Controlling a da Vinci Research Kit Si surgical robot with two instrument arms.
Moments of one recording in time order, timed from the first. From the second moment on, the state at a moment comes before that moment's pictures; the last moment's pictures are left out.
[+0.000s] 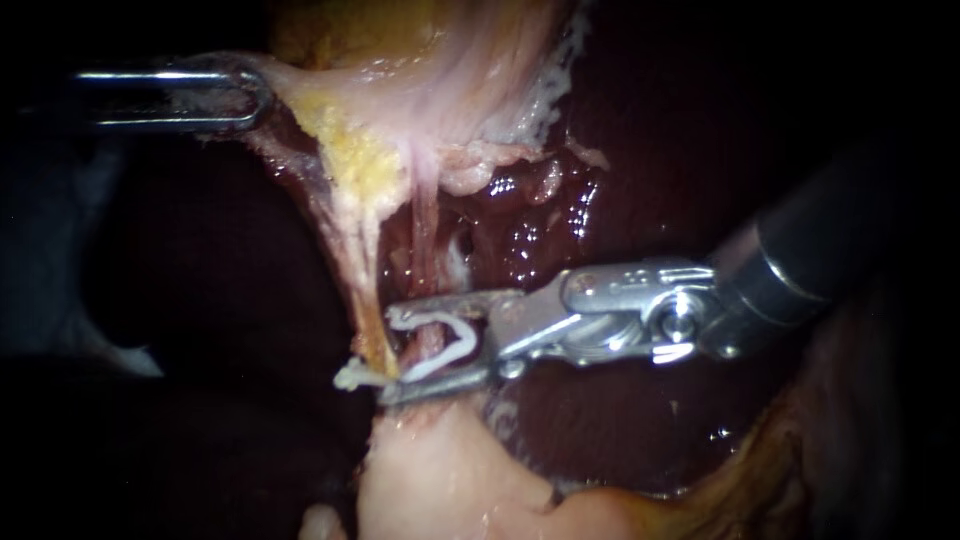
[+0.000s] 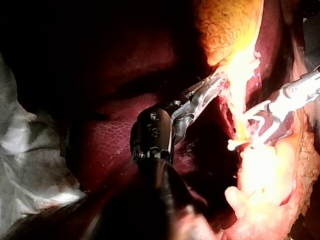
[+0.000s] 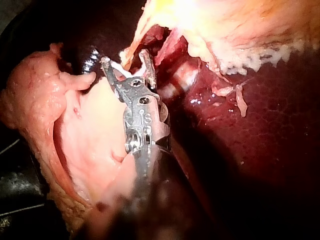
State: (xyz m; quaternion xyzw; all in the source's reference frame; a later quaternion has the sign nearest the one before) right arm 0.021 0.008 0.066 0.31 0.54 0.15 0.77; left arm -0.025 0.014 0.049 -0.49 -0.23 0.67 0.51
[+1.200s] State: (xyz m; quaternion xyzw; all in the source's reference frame) right arm 0.026 0.002 0.061 0.37 0.57 0.11 0.73; left arm -0.025 0.014 0.050 -0.49 -0.23 0.67 0.50
